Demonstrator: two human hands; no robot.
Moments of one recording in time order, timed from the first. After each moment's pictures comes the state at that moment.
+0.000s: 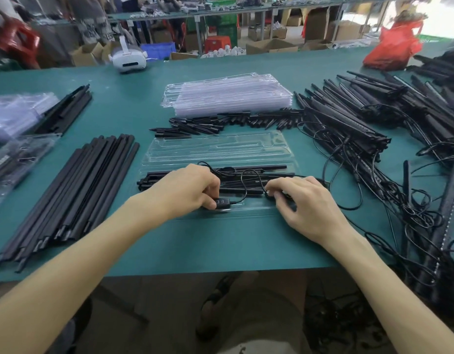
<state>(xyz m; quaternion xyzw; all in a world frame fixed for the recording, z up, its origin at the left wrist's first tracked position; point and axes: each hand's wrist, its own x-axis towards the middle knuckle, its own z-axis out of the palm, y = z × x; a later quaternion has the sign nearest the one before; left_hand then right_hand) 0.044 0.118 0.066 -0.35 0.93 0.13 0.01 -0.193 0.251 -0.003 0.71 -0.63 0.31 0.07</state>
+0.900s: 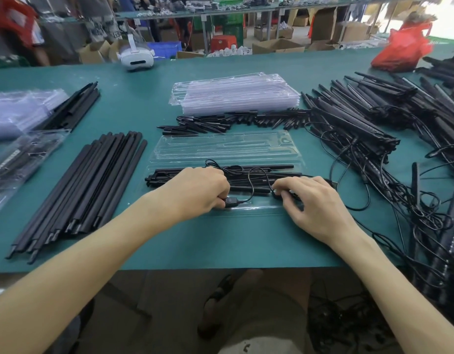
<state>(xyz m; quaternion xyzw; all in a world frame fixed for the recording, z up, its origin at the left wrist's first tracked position) 0.044 0.125 0.063 -0.27 0.96 -0.01 0.04 -0.192 0.251 -0.004 0.70 -0.63 0.32 0.08</state>
